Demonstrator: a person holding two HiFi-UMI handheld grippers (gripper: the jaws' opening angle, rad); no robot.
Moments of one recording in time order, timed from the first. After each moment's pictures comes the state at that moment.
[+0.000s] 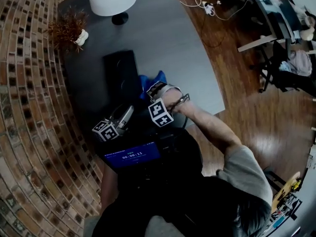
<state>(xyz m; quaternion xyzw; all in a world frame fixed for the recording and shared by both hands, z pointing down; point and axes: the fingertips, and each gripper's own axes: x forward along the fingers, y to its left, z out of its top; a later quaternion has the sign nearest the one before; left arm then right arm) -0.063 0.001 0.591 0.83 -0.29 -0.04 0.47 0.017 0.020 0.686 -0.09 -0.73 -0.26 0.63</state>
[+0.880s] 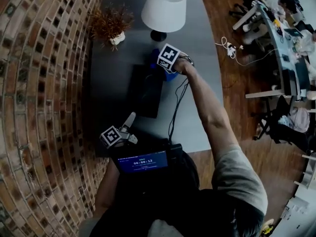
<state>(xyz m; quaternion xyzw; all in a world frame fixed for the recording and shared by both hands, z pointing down) -0.134 -0.010 0.632 0.60 -0.44 -0.24 0.62 -0.010 -0.276 0.664 0.10 -0.79 0.14 0.59</state>
